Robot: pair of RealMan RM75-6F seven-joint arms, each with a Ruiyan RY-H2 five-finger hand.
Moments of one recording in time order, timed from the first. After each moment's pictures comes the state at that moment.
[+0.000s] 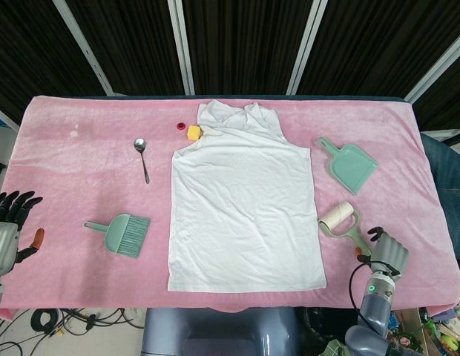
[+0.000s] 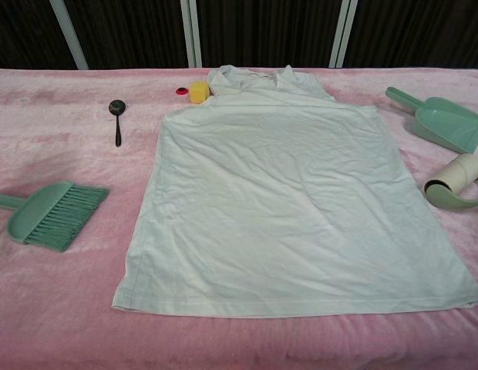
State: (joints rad) left arm -0.17 -1.20 -0.05 -1.48 1.48 1.51 0.00; right arm 0.34 -1.57 0.31 -1.71 -0.50 1.48 -0.57
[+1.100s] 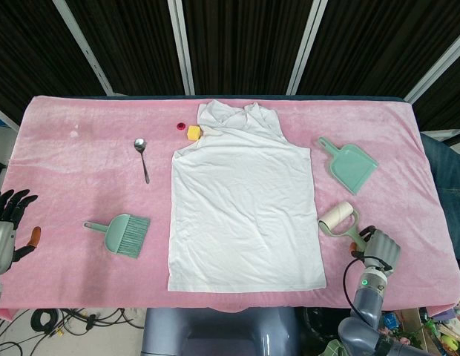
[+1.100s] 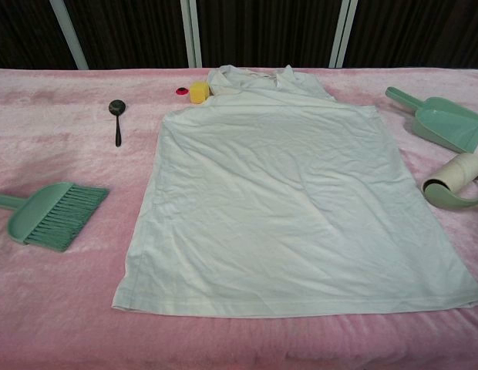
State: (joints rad) left arm -0.16 -1.21 -0.08 -1.49 1.46 1.52 0.01; right arm 0.36 -1.63 0.34 -1.60 -0.49 1.43 -0.56
